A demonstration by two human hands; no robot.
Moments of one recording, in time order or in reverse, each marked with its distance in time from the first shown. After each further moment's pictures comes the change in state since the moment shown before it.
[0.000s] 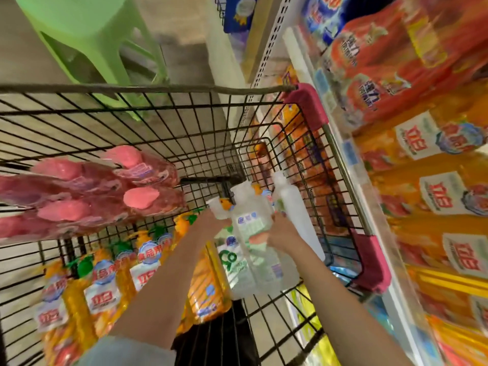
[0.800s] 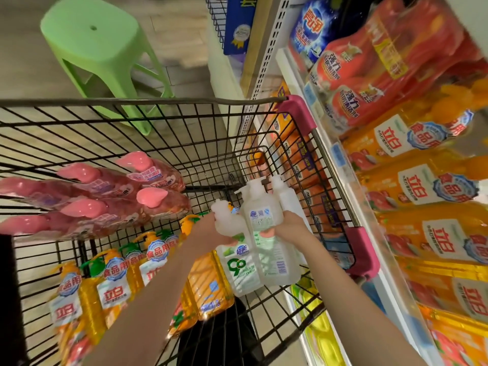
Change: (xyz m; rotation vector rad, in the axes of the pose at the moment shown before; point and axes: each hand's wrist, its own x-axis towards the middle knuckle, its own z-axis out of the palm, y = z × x) left_hand -0.068 0.008 -0.003 0.219 0.068 0.242; right_hand -0.015 0.016 -0.019 0.172 0.058 -0.047
